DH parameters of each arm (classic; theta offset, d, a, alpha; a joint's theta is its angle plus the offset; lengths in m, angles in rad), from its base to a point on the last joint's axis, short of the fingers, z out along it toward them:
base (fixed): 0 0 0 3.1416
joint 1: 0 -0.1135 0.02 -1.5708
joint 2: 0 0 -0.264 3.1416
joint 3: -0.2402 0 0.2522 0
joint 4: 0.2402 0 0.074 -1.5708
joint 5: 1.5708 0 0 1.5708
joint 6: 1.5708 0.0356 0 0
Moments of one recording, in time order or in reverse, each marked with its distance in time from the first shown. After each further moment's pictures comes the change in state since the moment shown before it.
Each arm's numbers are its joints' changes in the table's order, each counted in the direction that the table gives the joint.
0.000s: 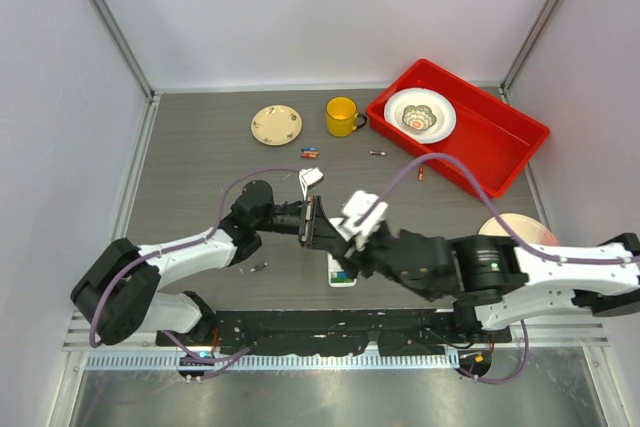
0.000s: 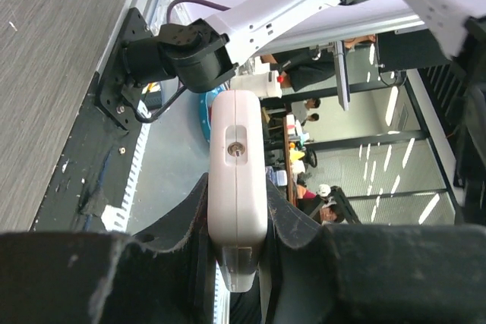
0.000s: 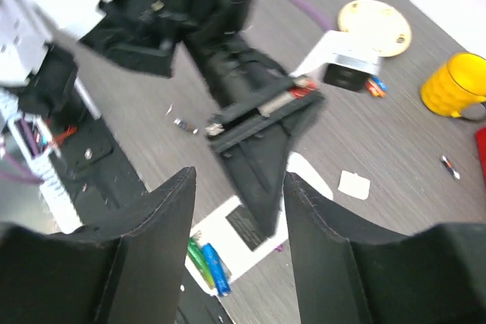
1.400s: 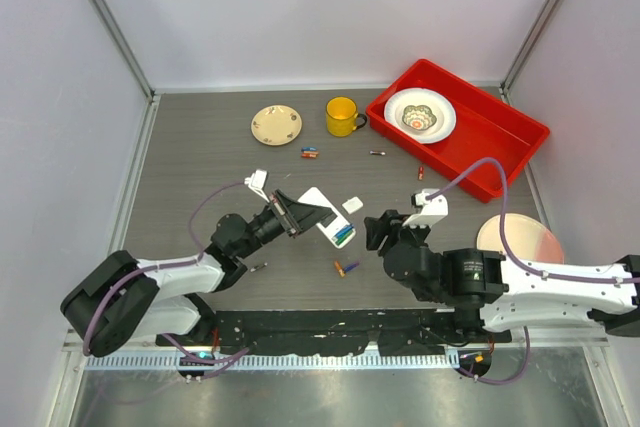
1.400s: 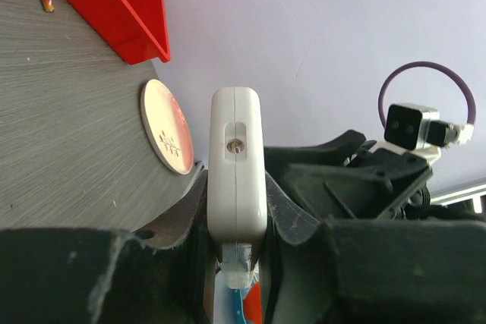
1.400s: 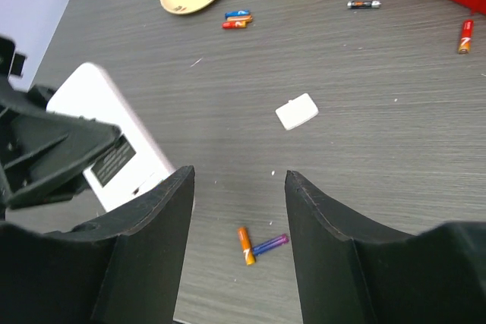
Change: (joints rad) left arm 0.000 0.068 0.294 -0.460 -0.695 -0.044; right arm 0.129 0.249 0.508 -0.058 0.477 0.835
